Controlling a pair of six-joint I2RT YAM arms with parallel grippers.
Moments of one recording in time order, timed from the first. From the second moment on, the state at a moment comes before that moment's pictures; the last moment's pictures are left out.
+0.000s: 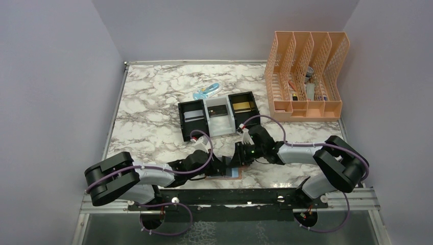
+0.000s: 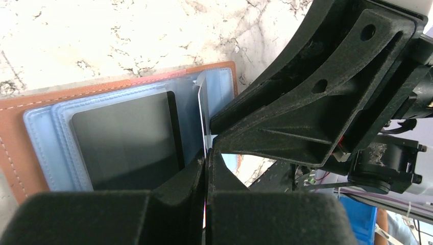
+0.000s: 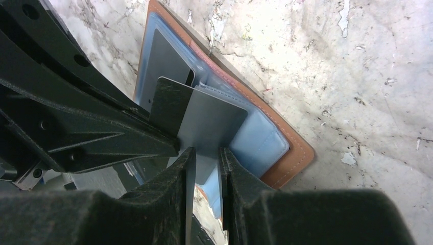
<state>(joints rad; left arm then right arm) -1.09 1.31 0.24 0.54 -0.10 -1.21 0.75 1.49 0.48 0.21 -0.51 0.59</state>
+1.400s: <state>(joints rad) -1.08 1.06 0.16 0.48 -0.15 -1.16 0.76 1.27 0.43 0.17 -0.40 0.57</state>
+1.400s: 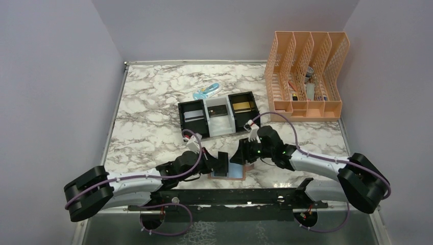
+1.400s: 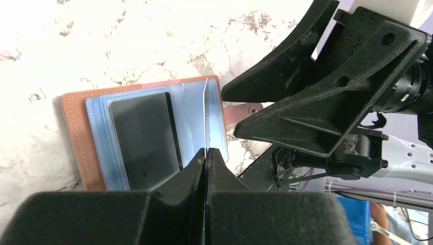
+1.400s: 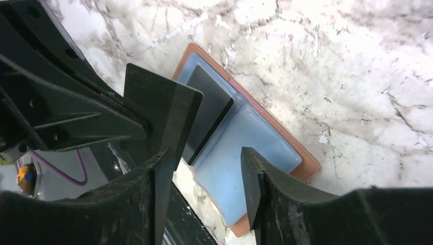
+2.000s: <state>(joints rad) -0.69 0.61 0.10 0.22 0.10 -0.99 0.72 0.87 0.26 0.25 -0.14 0.60</state>
